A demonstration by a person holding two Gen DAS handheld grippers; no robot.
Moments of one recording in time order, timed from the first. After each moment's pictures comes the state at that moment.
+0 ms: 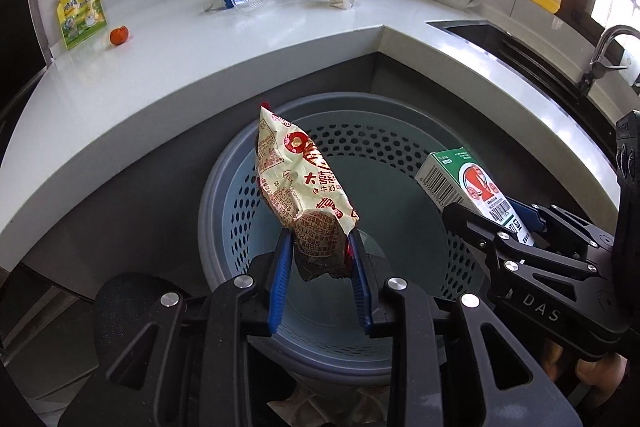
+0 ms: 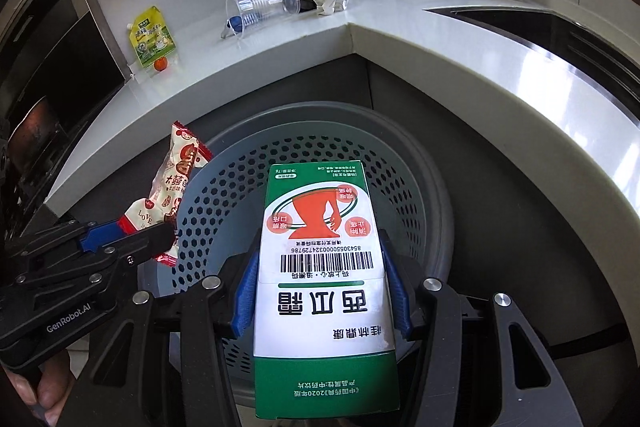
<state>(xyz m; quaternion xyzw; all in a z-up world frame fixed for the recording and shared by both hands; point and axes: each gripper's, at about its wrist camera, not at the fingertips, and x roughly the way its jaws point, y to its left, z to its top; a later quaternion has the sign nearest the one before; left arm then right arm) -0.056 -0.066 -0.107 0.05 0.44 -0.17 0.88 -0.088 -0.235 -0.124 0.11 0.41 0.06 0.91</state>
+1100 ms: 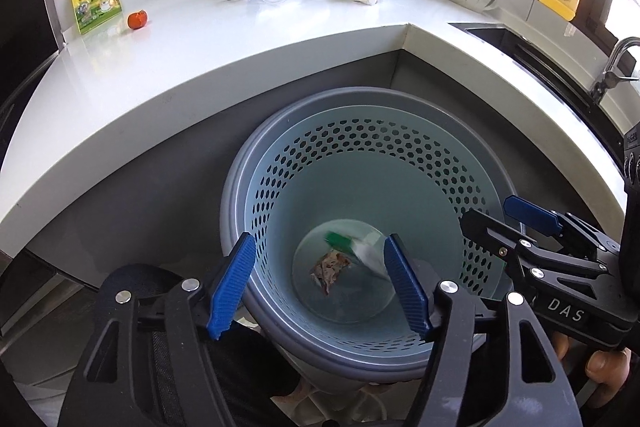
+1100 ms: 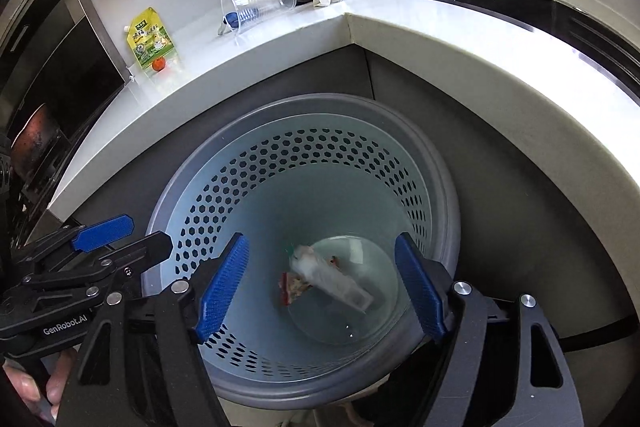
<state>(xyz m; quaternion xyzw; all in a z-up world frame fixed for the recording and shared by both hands) -0.051 -0.052 -0.111 0.04 0.45 -0.14 0.88 -0.085 -0.239 -0.127 0.13 0.41 0.07 0.90</state>
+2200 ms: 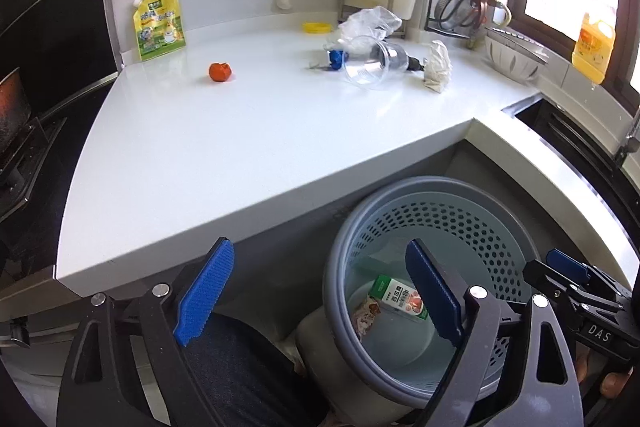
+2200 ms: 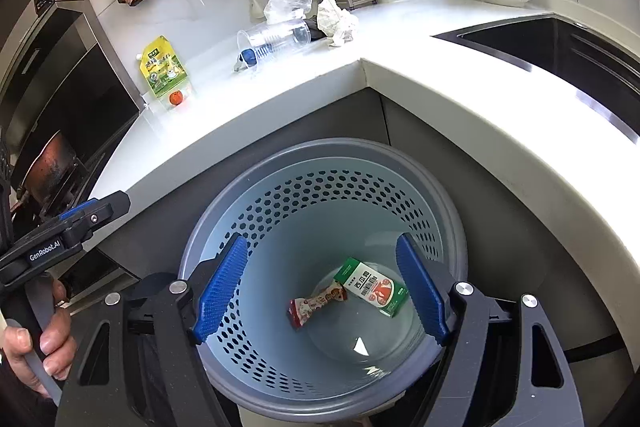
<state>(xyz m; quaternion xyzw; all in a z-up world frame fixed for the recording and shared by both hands) -0.030 0.016 -0.052 0.01 0.37 -0.07 0.92 -0.081 -0.236 -0.091 0.15 0.38 0.08 0.91</state>
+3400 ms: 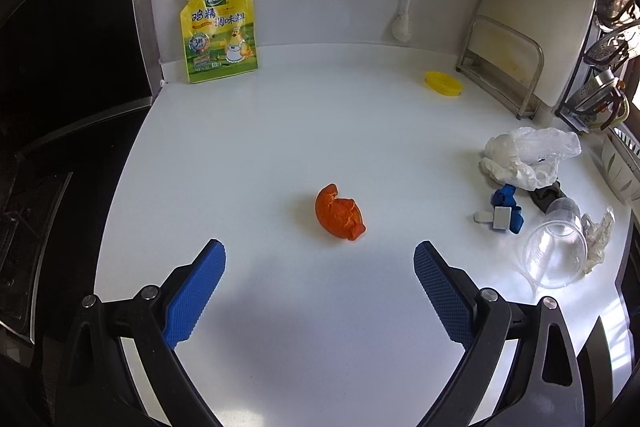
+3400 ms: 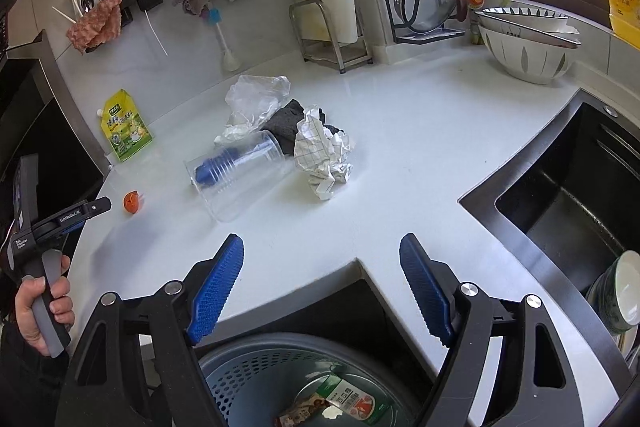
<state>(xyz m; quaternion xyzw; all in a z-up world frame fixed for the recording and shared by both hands) 0.207 0.114 -0.020 -0.05 0.38 0.04 0.92 0.090 -0.259 -0.022 0.13 0.35 0.04 0.93</state>
